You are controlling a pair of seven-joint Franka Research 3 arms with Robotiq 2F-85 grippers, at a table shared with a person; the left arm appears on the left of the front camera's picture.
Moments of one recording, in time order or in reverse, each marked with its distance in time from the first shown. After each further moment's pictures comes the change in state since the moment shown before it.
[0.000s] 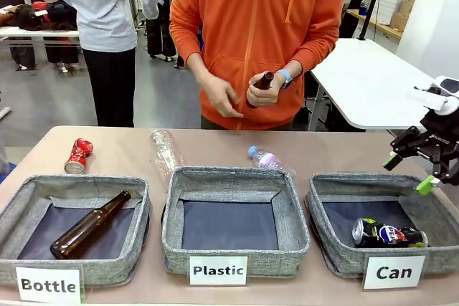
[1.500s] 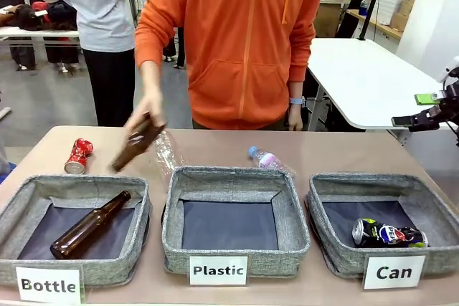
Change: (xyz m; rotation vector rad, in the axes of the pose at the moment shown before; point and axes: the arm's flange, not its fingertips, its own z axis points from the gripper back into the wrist) left arm 0.000 0.000 0.000 0.000 0.000 0.000; right arm -0.060 -0.047 0.056 0.250 -0.822 -0.818
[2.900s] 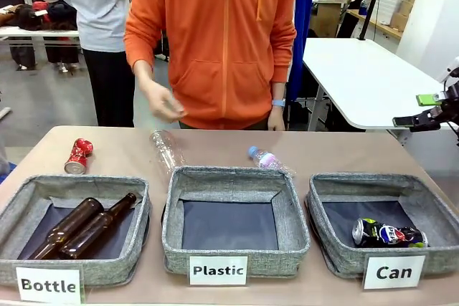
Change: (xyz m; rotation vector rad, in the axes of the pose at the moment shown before) left arm -0.015 -0.010 0.120 0.037 -0.312 -0.053; right arm -0.001 0.000 0.002 -0.002 -0.002 0.004
